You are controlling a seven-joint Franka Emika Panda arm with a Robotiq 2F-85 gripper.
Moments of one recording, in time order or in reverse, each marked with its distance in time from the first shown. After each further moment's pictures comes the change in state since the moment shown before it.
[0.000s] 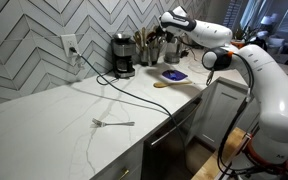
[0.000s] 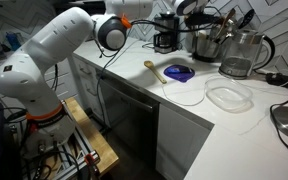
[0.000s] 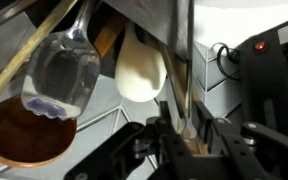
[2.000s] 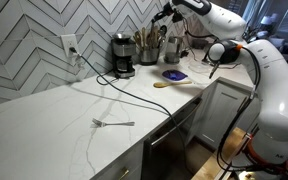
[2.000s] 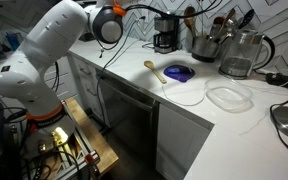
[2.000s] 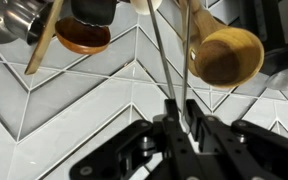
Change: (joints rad) arm -0.052 -0.107 0.058 0.124 -0.007 -0.095 0.263
